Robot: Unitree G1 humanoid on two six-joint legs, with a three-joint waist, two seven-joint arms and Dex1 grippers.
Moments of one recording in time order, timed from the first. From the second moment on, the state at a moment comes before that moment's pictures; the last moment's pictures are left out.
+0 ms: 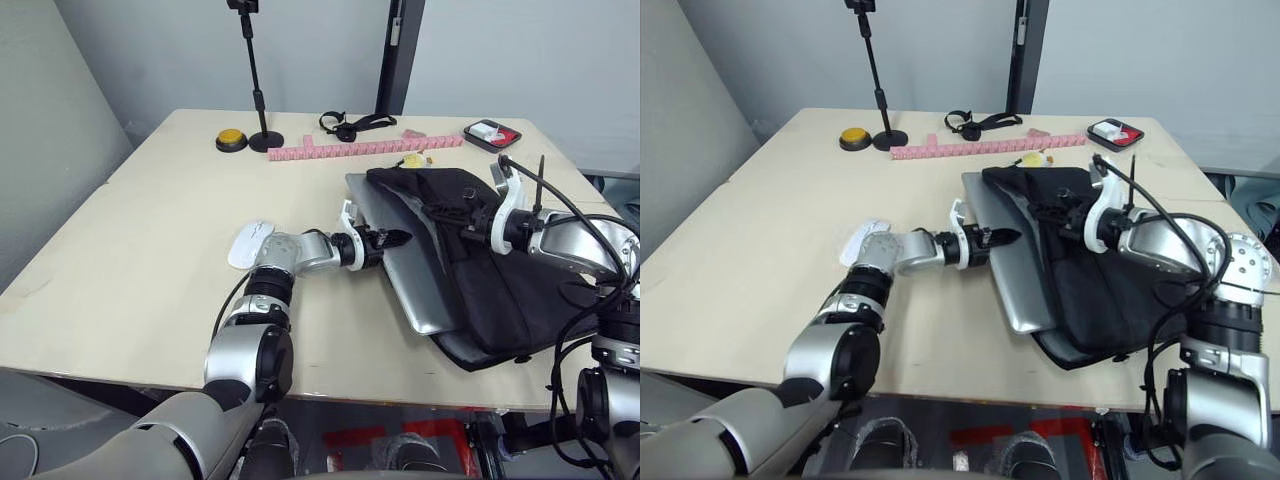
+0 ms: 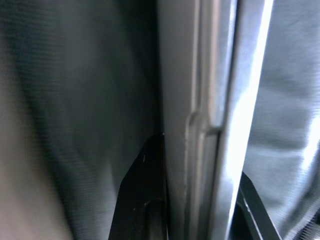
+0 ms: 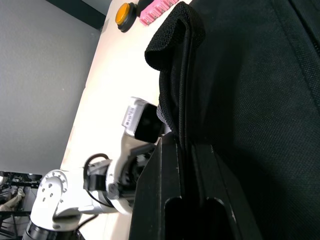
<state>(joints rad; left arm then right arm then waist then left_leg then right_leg) -1.02 -0.12 0.37 0.85 -0.90 1.09 -0.25 -0.64 -0.65 -0.34 0.07 1.94 1.28 -0.55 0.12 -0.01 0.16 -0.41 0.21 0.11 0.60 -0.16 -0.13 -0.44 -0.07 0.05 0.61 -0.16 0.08</state>
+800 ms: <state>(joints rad) -1.11 -0.15 0.28 1.04 -0.78 0.99 -0.44 -0.64 -0.67 -0.27 0.07 1.94 1.24 -0.53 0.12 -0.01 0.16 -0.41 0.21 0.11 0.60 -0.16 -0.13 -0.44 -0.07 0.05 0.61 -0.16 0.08</state>
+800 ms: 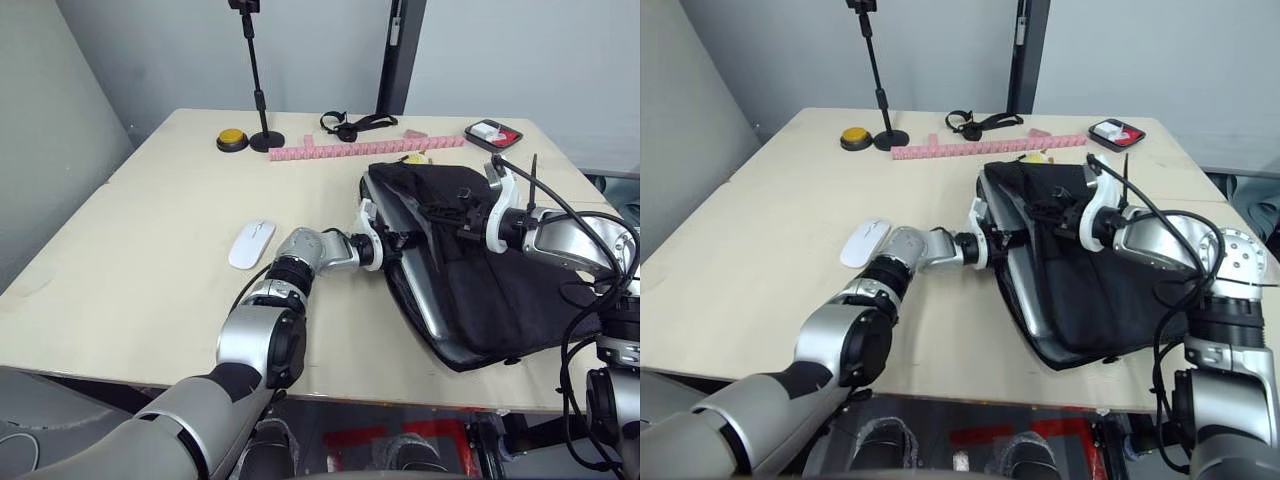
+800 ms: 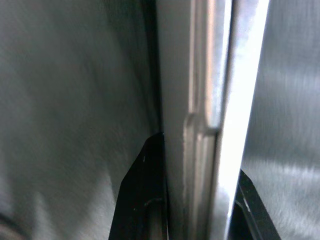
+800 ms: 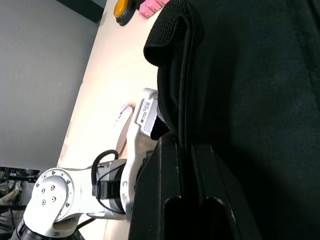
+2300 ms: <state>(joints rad) -1.14 -0.12 0.15 0.94 -0.61 1.00 -0.55 -0.67 -0.67 -0.25 0.09 1.94 1.22 -0.50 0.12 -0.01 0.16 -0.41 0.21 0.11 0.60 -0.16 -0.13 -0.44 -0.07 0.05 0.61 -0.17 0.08</state>
